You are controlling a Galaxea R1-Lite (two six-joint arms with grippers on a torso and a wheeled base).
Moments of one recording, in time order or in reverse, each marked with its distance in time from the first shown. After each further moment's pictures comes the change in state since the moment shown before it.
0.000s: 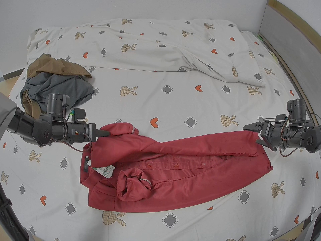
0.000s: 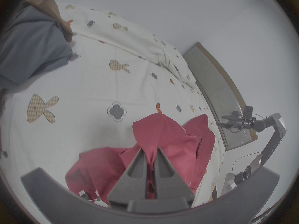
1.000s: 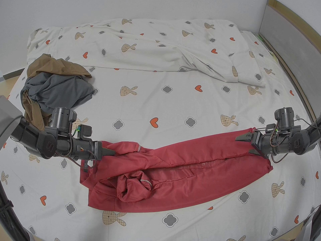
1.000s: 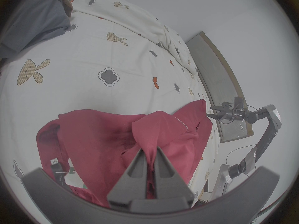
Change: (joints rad) left arm -0.051 0.000 0.129 0.003 0.000 -0.006; right arm 0.016 0.156 -0.035 -0.001 -0.006 -0.008
